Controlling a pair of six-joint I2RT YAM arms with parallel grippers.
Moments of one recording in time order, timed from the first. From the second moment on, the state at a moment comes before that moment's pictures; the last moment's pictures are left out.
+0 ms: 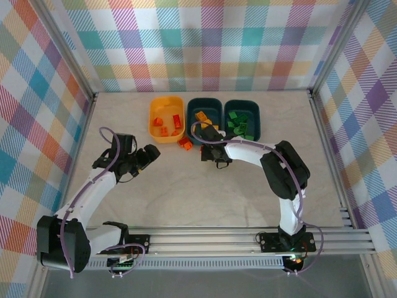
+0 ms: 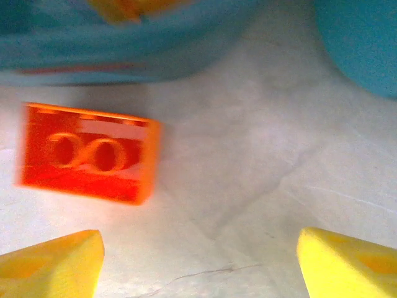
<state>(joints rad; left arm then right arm) -0.17 1.14 0.76 -0.52 0.23 -0.81 0.72 1.94 1.31 -0.52 0.23 0.67</state>
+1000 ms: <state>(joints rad) -0.17 1.11 0.72 -0.53 0.22 -0.80 0.73 2.08 1.45 -0.52 0.25 0.68</state>
